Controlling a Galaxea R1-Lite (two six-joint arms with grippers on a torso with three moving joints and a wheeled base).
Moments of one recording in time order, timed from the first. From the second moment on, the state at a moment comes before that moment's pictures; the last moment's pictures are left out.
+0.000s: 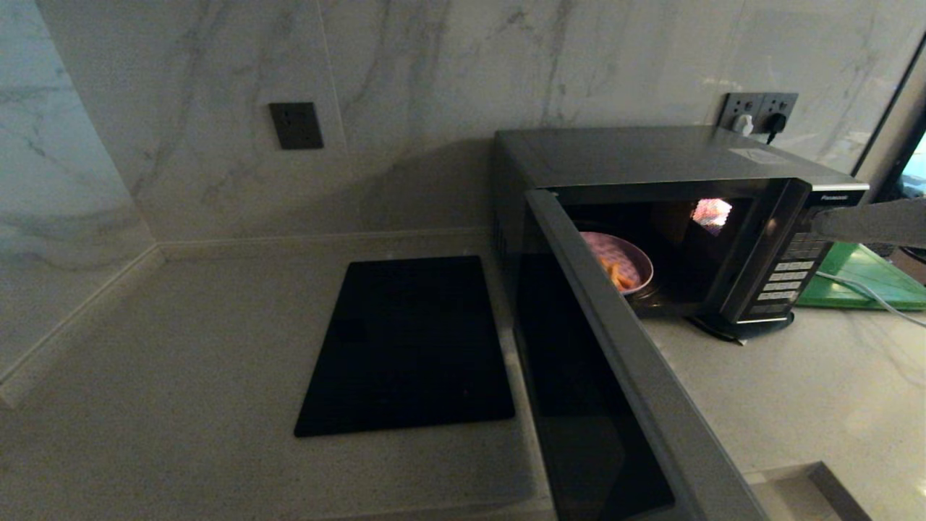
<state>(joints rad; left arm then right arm) 0.00 0.00 0.00 0.00 0.02 -0.03 0.47 1.21 -1.38 0.53 0.05 0.26</state>
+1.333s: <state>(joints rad) 0.00 0.00 0.00 0.00 0.02 -0.03 -0.13 1.48 -1.23 0.54 -0.08 0.32</state>
